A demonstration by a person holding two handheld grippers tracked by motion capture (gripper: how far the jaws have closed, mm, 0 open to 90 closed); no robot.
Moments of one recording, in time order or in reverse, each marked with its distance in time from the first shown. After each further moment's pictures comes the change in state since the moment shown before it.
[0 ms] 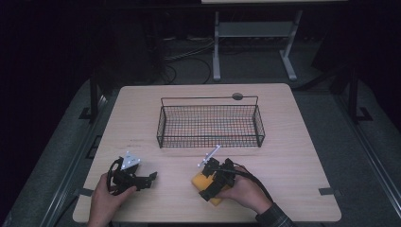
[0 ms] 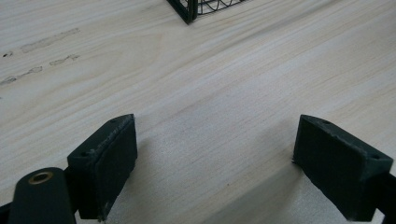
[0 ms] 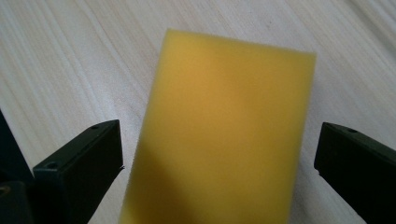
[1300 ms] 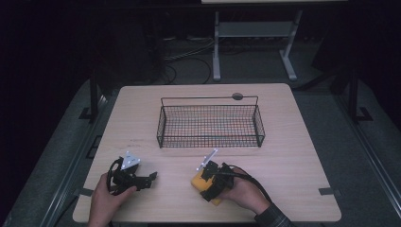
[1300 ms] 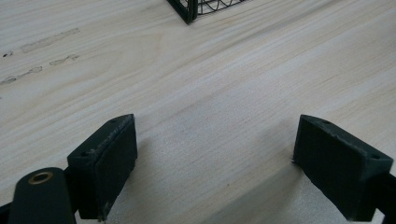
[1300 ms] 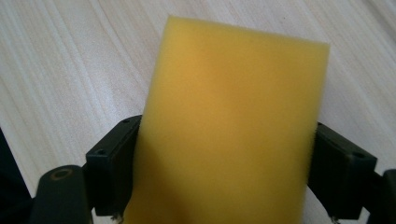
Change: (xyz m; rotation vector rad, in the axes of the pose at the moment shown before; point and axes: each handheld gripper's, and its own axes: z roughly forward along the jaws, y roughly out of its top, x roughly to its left) left arm 0.000 0.000 0.000 0.002 -0.001 0.002; right arm 0.004 -0.003 0.005 0.002 -0.016 -0.064
